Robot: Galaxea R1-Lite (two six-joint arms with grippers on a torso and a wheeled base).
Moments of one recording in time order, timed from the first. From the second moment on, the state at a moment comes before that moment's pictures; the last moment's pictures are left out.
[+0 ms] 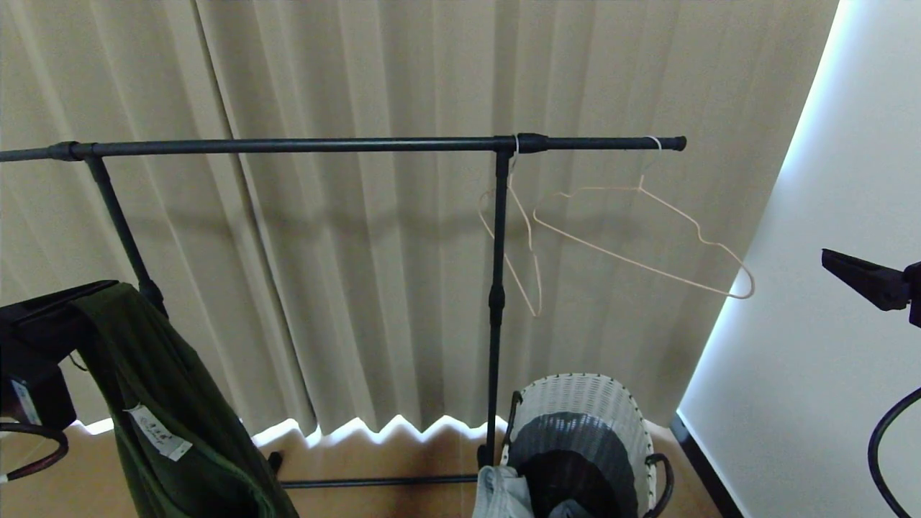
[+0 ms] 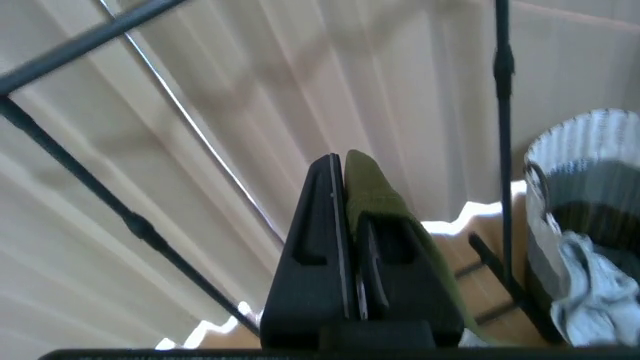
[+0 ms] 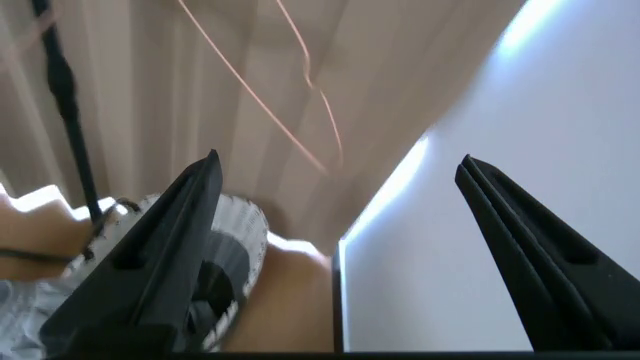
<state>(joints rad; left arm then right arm) -0.17 0.96 -0.54 -0.32 -0.03 0.38 0.00 1.15 -0.77 -0.19 -0.05 -0.28</state>
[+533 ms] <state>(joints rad) -0.17 0.96 -0.53 -0.33 -0.03 0.39 0.00 1.17 -0.77 -0.18 -0.04 -0.28</state>
